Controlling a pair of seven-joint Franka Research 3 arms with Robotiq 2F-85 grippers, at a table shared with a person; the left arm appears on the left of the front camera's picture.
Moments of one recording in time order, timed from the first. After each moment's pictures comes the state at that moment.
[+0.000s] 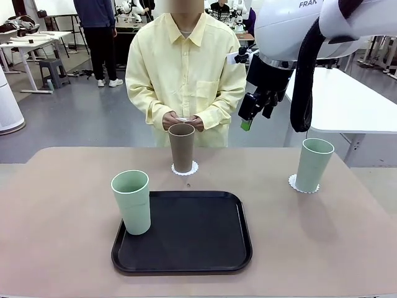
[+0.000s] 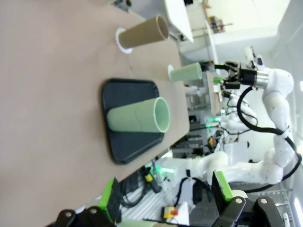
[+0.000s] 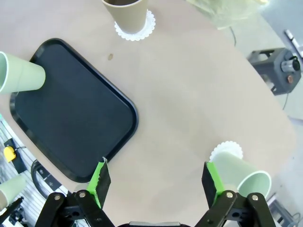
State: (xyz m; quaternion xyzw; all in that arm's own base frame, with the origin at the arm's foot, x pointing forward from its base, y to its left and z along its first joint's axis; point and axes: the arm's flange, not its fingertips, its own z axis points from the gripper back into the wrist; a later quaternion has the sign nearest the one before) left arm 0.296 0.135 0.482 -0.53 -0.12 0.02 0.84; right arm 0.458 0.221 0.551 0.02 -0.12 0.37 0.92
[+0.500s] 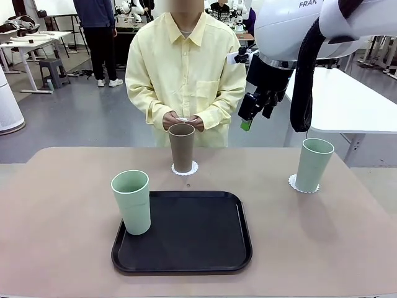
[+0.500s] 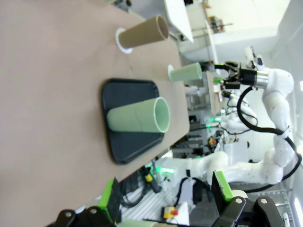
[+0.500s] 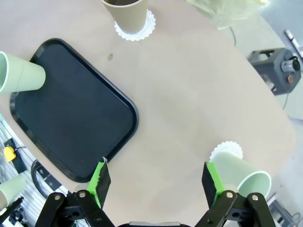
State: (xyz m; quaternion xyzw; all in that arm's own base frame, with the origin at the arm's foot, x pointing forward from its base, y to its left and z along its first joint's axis) left arm 0.296 0.135 0.482 -0.53 -0.12 0.02 0.84; right arm 0.458 0.222 0.551 0.02 -0.12 0.37 0.92
